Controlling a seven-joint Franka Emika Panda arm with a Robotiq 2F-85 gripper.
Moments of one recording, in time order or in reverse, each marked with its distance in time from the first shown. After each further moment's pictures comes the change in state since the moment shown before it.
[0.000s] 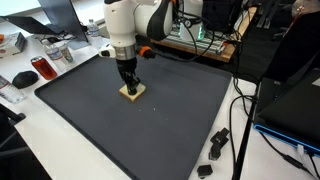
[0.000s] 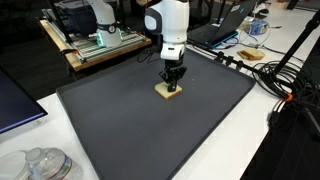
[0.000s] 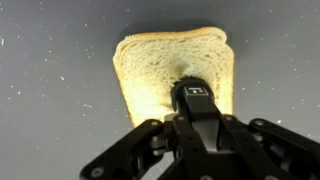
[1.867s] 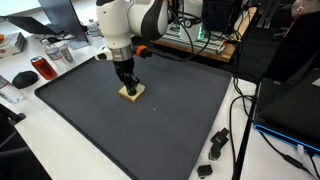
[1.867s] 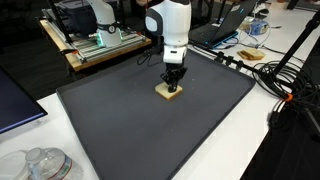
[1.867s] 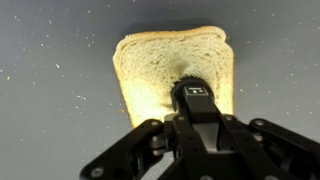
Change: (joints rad) arm -0.082 0.024 0.073 0.061 0.006 -0.077 -0.112
